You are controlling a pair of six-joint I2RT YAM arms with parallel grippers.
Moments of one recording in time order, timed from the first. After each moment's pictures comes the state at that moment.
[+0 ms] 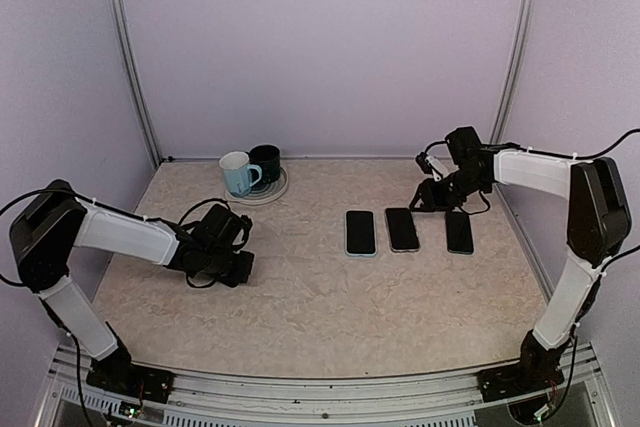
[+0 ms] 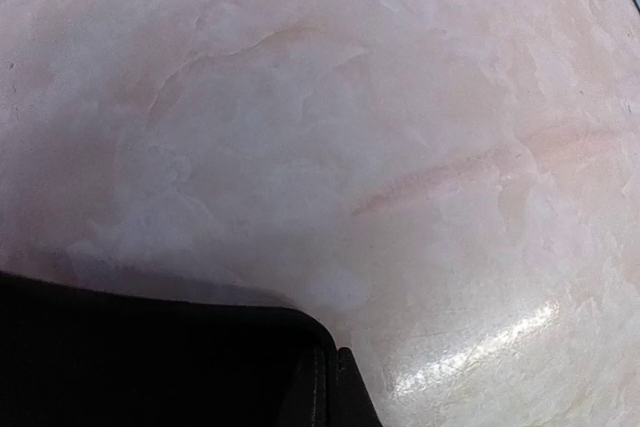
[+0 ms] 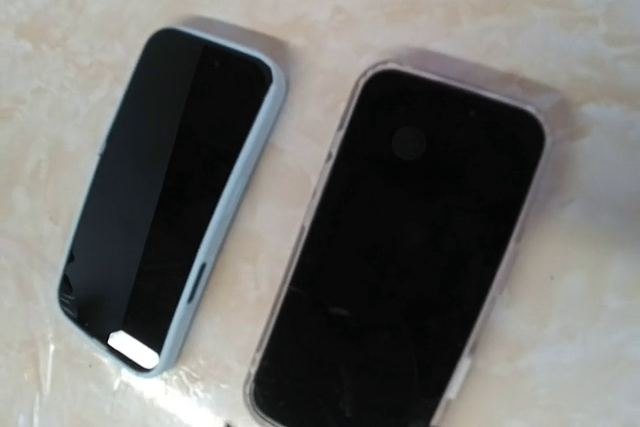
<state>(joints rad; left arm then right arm) -0.69 1.64 0.74 -0.09 -0.15 -0.37 0.29 1.78 1.31 -0.53 -0.36 0.07</state>
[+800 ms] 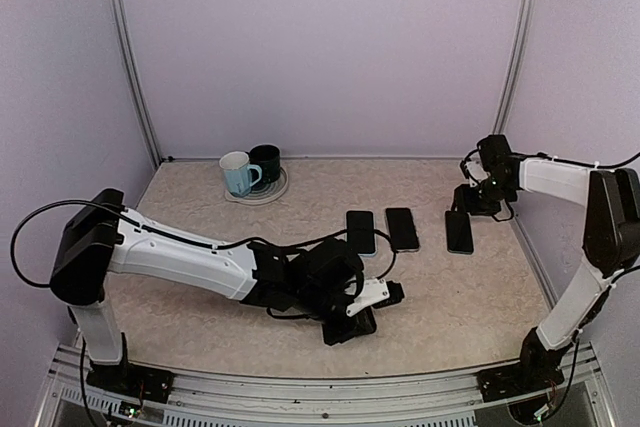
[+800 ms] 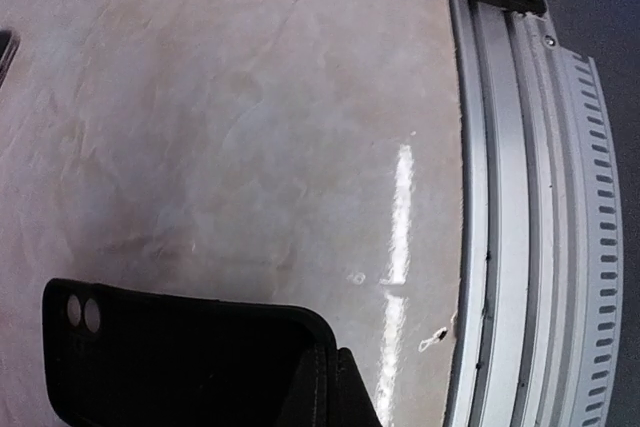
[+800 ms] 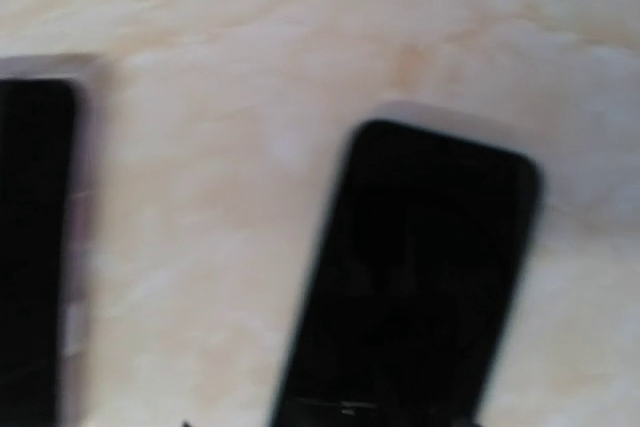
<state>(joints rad) -1.25 1.87 1.21 -0.21 0.19 0.09 0.14 1.65 1.17 -0.52 -0.06 0.08</state>
